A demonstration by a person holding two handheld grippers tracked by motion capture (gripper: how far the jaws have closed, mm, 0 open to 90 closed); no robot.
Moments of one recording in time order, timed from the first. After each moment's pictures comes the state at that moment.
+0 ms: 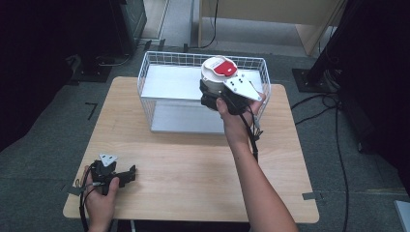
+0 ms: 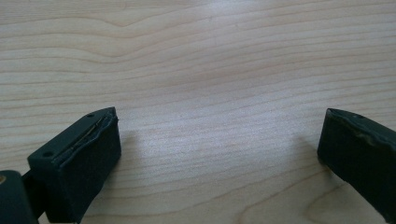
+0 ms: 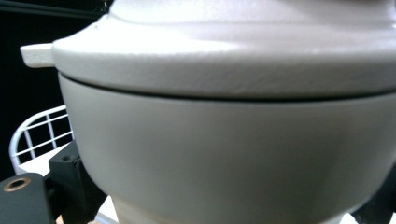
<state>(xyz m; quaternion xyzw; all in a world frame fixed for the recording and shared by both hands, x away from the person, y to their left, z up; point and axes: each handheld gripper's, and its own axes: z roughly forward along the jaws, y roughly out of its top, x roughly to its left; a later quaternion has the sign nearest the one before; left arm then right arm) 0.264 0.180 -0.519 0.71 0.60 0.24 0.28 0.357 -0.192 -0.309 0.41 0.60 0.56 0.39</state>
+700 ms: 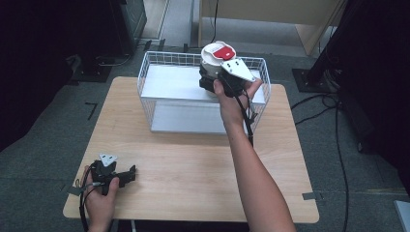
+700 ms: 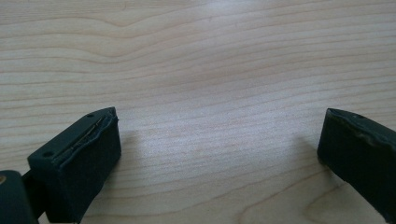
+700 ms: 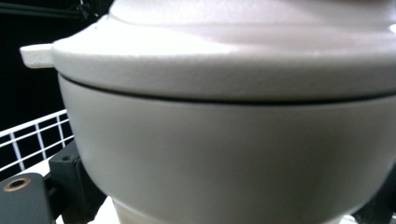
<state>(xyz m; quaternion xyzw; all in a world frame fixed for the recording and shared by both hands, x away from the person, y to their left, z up) 0.264 0.179 -0.519 0.71 0.60 0.24 0.28 0.405 -0.188 -0.300 0.43 0.59 0.55 0.40</state>
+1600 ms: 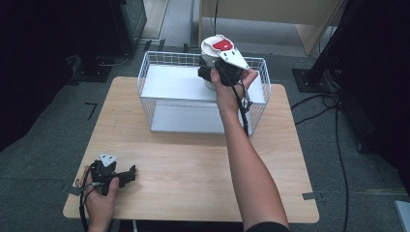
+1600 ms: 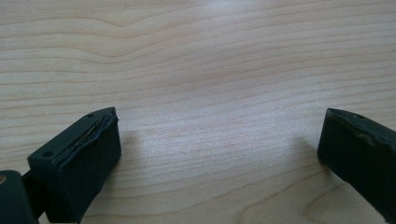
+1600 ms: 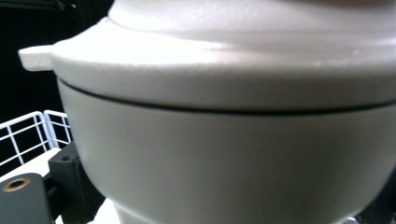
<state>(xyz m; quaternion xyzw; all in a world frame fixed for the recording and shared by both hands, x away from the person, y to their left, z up) 0.264 0.179 -0.519 0.71 0.60 0.24 0.28 0.443 -0.183 -0.304 0.46 0.58 0.53 0.41</state>
